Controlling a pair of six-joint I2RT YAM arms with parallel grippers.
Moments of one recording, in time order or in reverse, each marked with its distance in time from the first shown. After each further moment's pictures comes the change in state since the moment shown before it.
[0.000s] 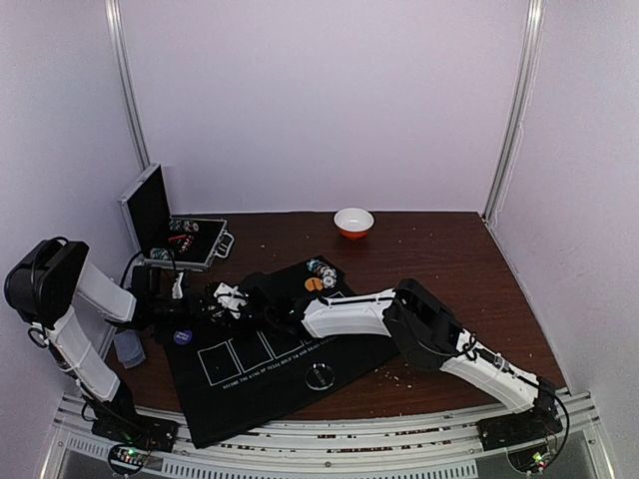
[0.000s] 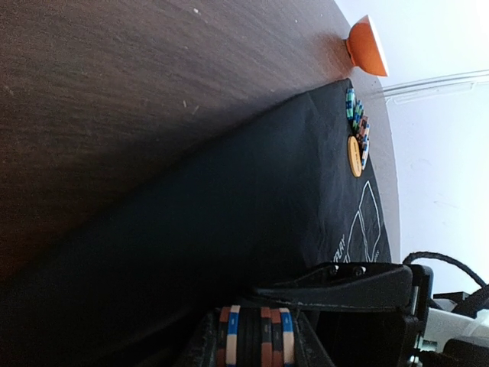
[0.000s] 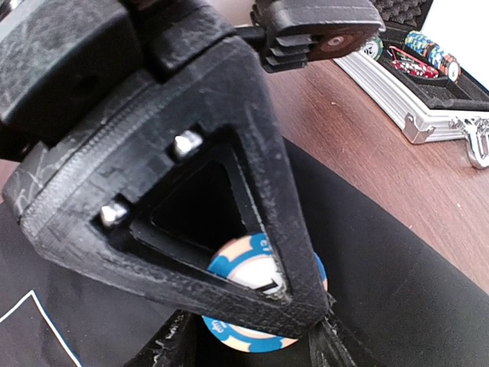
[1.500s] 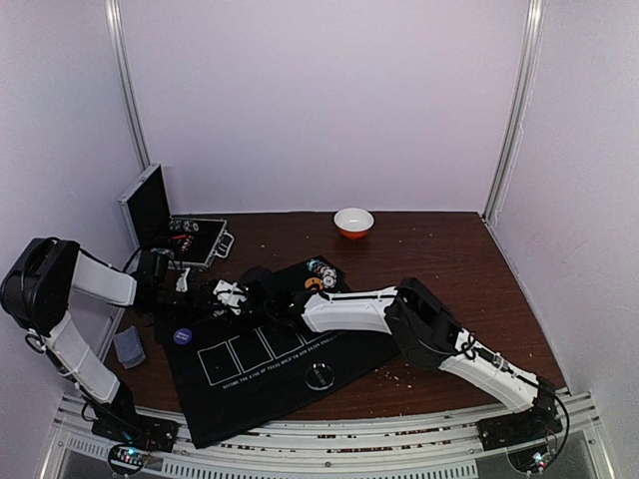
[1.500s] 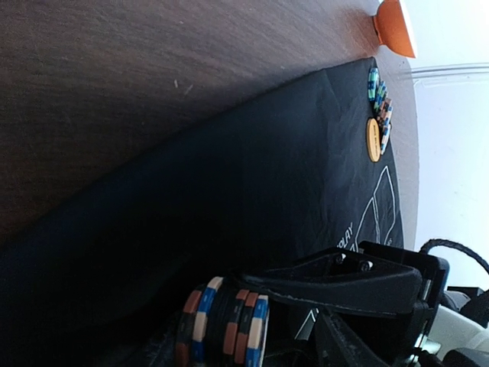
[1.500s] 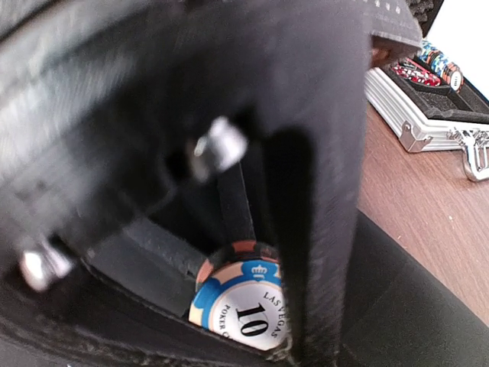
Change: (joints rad) left arm -0.028 -0.053 0.151 -0.359 -0.066 0.076; right arm -0.014 0.017 0.064 -0.072 -0.026 -0.066
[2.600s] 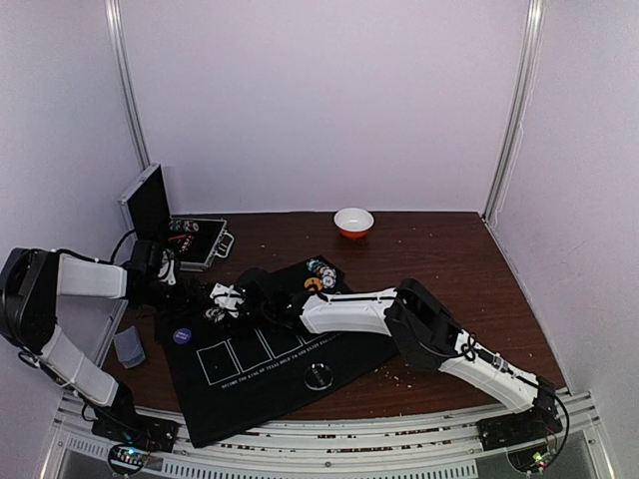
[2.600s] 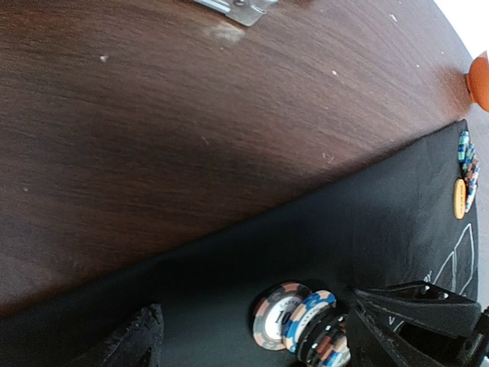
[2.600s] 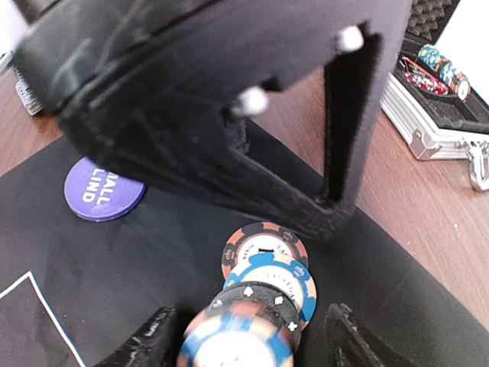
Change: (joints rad) left arm 0.005 -0.126 0.065 -0.243 -0.381 0.057; right arm 0.012 0.000 0.014 -0.031 0.010 -0.036
